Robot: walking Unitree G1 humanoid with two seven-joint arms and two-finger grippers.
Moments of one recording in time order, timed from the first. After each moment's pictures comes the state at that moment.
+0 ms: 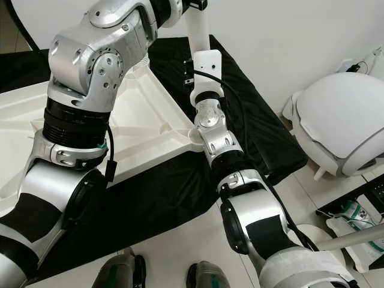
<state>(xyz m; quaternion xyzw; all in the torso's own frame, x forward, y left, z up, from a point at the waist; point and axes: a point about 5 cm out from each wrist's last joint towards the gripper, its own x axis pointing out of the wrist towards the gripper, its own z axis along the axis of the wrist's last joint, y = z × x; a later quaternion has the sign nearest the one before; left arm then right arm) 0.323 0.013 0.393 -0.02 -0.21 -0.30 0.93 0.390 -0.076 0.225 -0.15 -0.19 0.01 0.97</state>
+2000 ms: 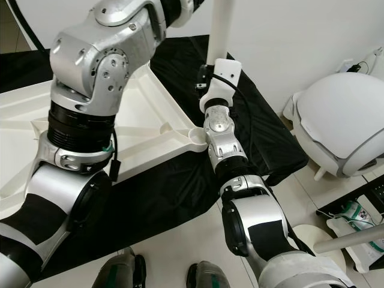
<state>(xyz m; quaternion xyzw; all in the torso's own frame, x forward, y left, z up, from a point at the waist) 0.310 0.000 0.395 -0.02 -0.20 -0.32 0.92 0.391 -0.105 0.207 -0.03 -0.14 -0.03 0.99</state>
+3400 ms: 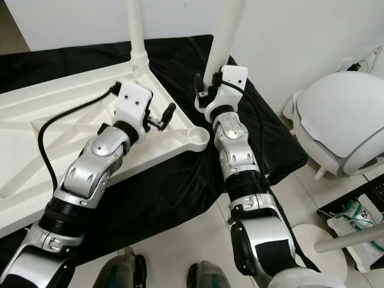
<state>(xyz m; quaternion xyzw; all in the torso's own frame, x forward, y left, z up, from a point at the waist) 0.315 0.070 0.199 0.10 -0.06 -0.21 0.97 0.367 -0.105 0.203 -0.02 -0.13 0.13 0.98</state>
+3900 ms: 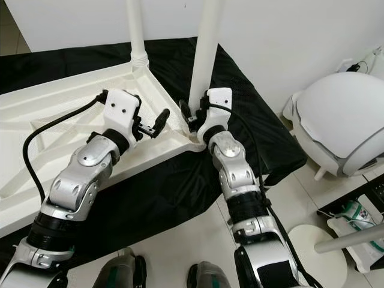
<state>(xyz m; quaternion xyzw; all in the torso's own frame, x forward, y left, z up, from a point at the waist) 0.299 0.090 0.195 0.09 -0.05 -0.23 0.97 0.342 -0.104 0.169 -0.04 -0.06 0.19 0.98</state>
